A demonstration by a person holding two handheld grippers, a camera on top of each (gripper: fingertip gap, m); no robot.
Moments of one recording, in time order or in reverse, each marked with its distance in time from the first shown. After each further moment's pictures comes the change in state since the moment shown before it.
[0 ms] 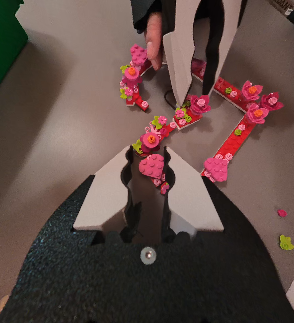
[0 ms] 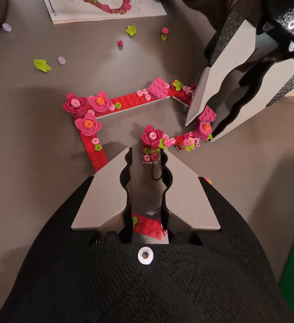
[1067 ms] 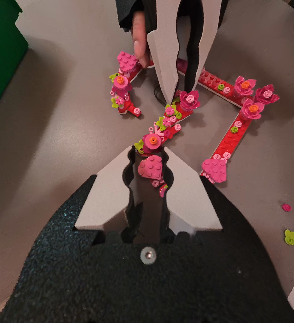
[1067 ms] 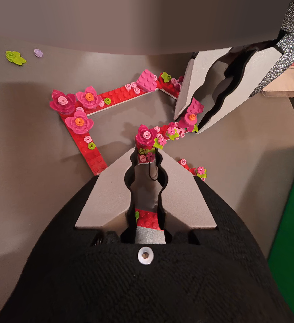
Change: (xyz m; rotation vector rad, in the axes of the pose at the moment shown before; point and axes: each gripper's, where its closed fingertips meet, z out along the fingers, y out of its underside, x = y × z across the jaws) left arm 0.001 0.000 -0.003 -0.012 -0.014 0.054; right arm 0.015 0.005 0.000 -0.022 0.073 -0.008
